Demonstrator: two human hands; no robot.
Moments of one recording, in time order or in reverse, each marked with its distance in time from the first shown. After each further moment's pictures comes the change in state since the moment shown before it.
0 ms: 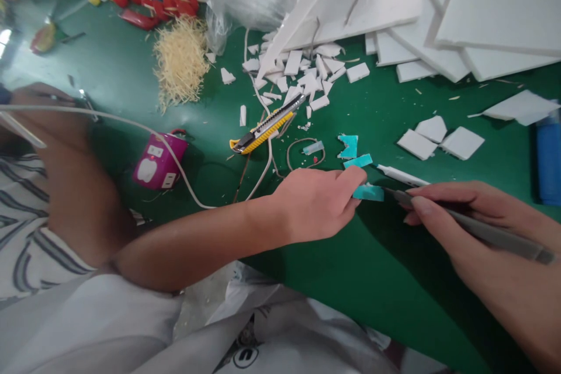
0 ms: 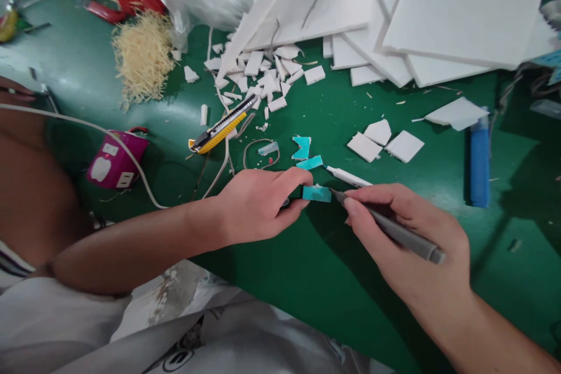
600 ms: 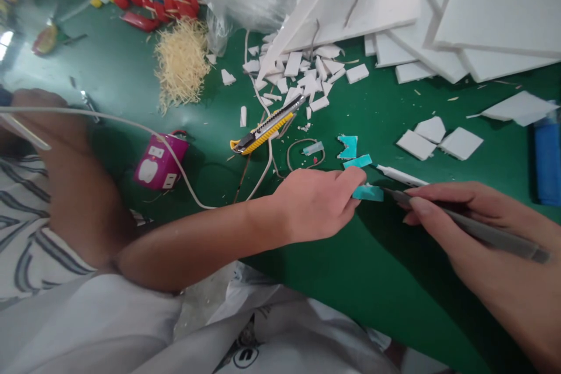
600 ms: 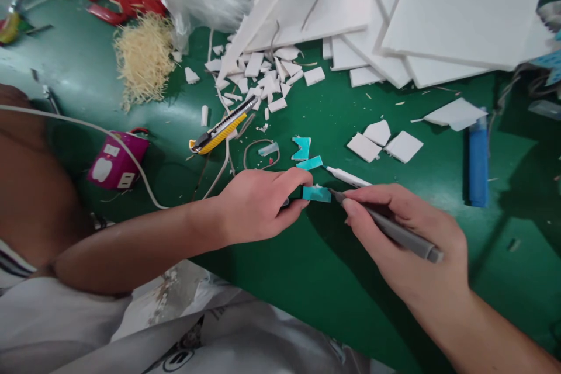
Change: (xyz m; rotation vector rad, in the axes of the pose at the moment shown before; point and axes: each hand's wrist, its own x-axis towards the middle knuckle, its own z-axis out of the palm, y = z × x) left_hand 0.000 0.002 -0.003 -0.005 -0.013 -0.006; right_hand 0.001 -0.001 -0.003 -0.013 -0.013 -0.003
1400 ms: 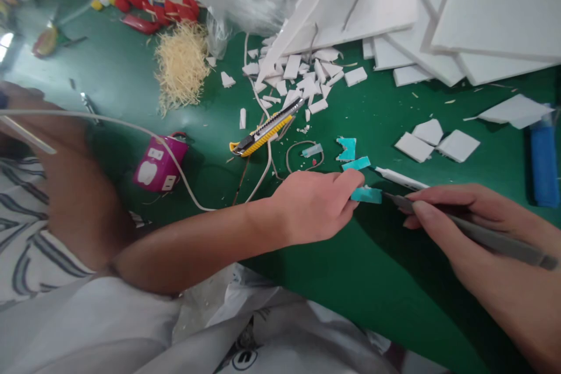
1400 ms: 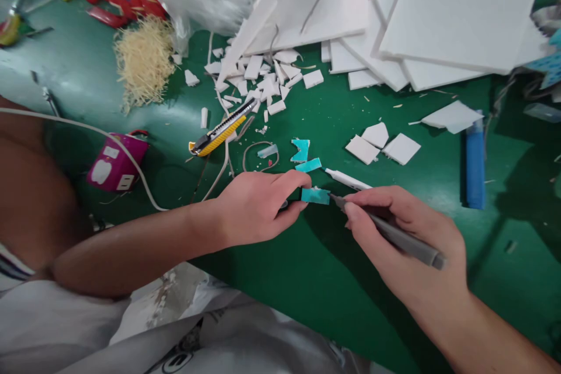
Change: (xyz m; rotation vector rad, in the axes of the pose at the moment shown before) left_hand -0.001 -0.002 0.002 0.015 0.036 0.015; right_hand 0.000 0.000 -0.001 0.067 -0.020 0.030
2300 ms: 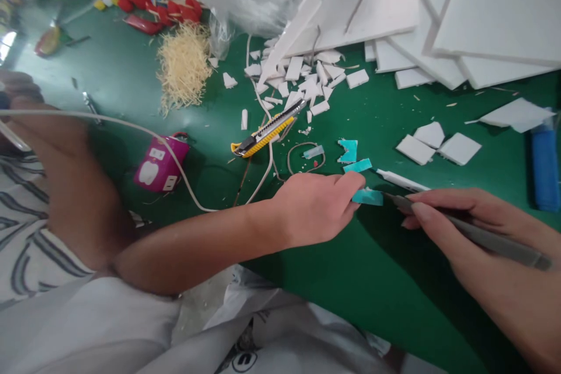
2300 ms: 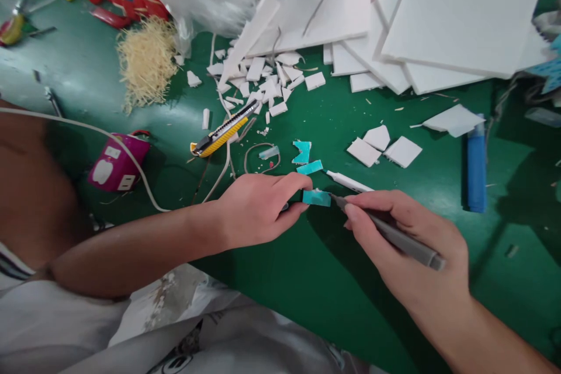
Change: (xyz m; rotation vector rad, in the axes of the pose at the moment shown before) left_hand 0.002 0.000 -0.003 -0.004 -0.080 -0.022; right_hand -0.013 0.029 -0.008 -0.225 0.037 -0.198
